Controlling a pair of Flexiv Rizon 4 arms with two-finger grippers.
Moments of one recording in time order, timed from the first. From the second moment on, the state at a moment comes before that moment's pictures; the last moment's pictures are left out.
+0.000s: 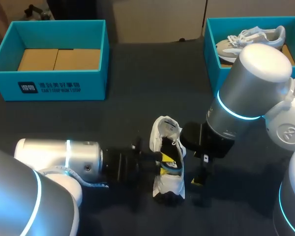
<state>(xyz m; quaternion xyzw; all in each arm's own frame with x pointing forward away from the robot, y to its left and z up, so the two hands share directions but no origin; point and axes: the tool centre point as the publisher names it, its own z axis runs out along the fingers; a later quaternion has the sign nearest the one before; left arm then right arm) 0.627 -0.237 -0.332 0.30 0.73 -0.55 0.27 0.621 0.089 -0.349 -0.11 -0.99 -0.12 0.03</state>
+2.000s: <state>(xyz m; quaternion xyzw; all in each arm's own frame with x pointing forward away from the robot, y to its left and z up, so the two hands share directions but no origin) 0.639 -0.235 -0.343 0.31 0.76 -0.50 0.28 0.621 0.089 -0.349 -0.11 -0.99 -0.12 0.03</state>
